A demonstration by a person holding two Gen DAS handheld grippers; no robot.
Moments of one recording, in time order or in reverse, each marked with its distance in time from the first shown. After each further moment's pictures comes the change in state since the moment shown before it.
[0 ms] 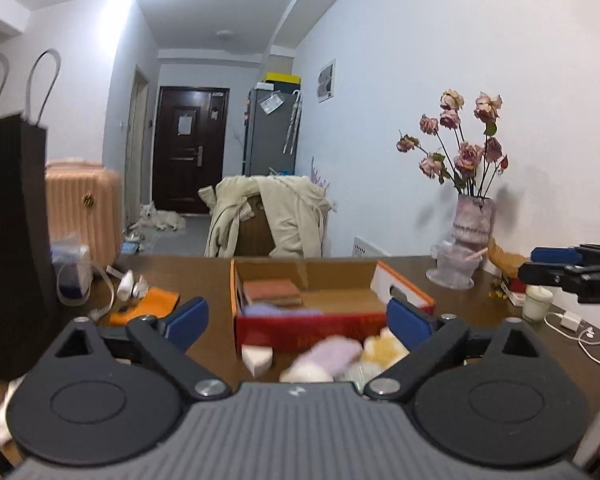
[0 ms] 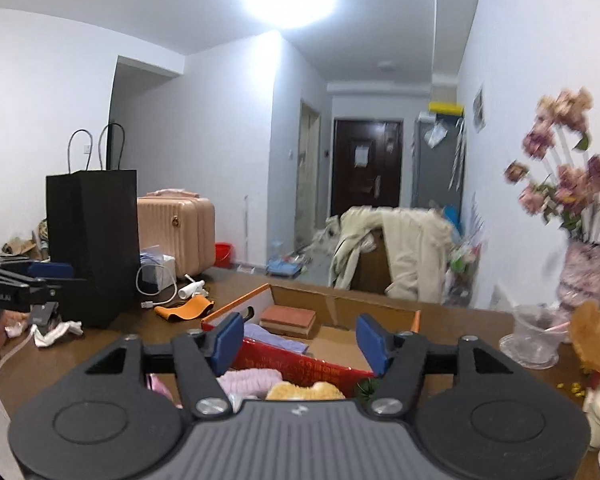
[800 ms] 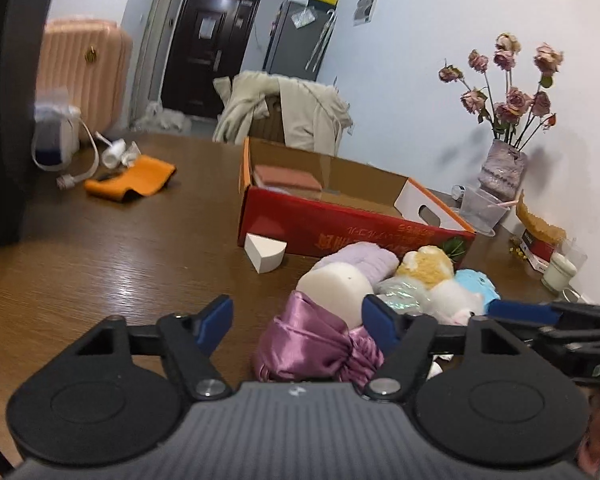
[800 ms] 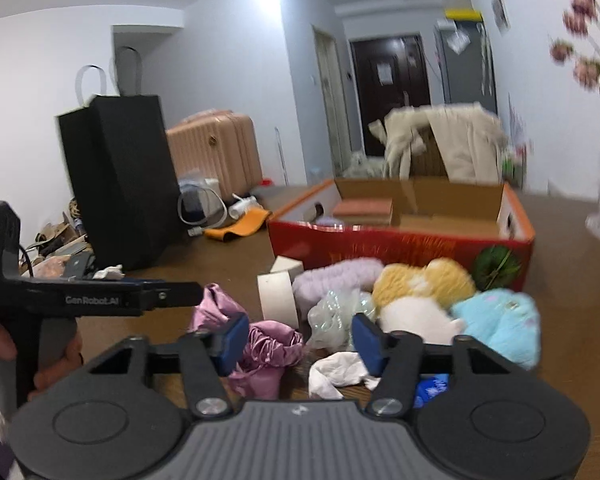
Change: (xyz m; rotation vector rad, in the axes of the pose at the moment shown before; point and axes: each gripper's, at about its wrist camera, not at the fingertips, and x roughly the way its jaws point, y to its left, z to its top) left arm 0.103 0.048 -0.066 -0.189 0.261 -0.015; right arm 0.112 0.063 -0.069 0.203 0.278 0.139
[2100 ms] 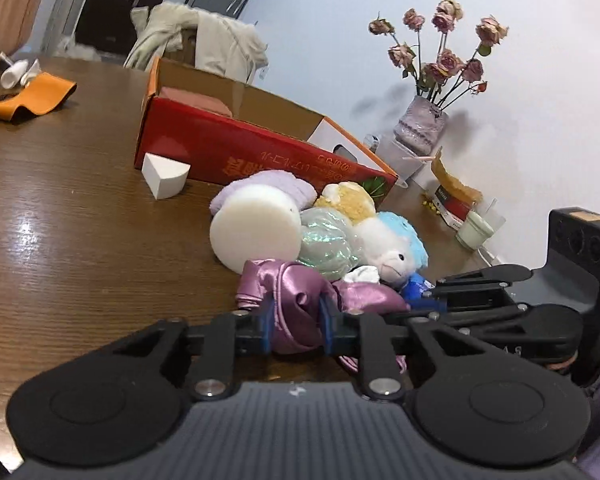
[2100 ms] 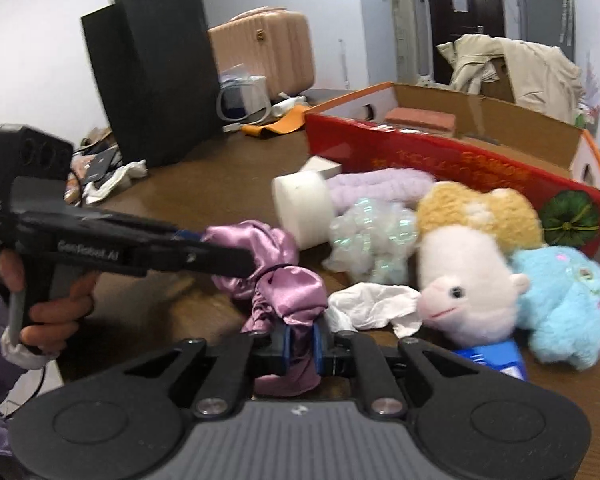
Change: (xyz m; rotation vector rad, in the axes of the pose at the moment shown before) left arm 0.035 0.002 -0.018 -0.053 0.169 -0.335; right arm 0.032 -0.030 -0.009 -0.109 0.258 0.185
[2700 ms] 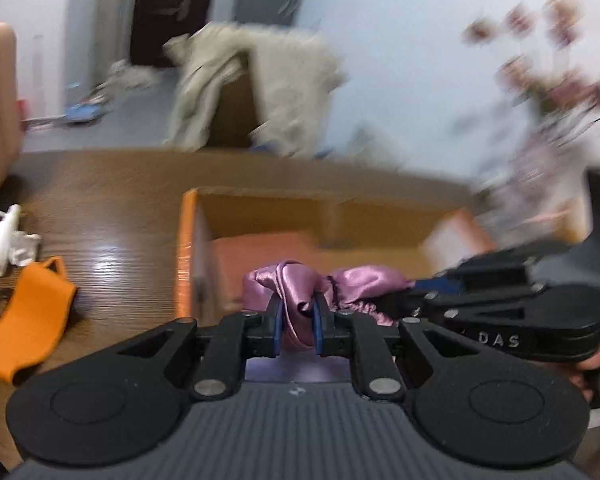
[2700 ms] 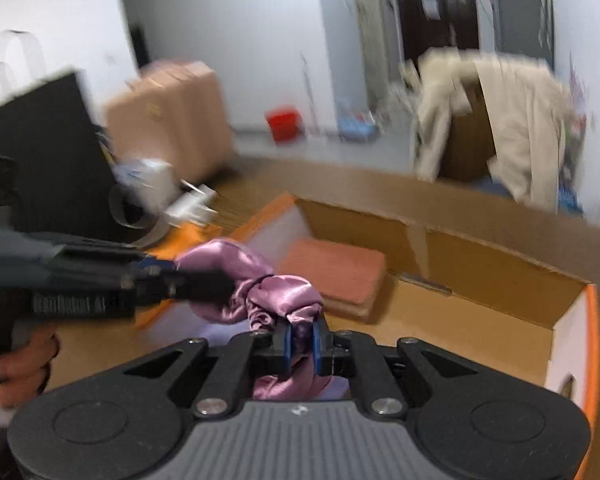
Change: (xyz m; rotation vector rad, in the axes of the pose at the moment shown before) left arm 0.153 0.038 0.219 0.108 0.069 0.359; right arm 0.134 -0.145 0.227 0.041 0.066 -0.075
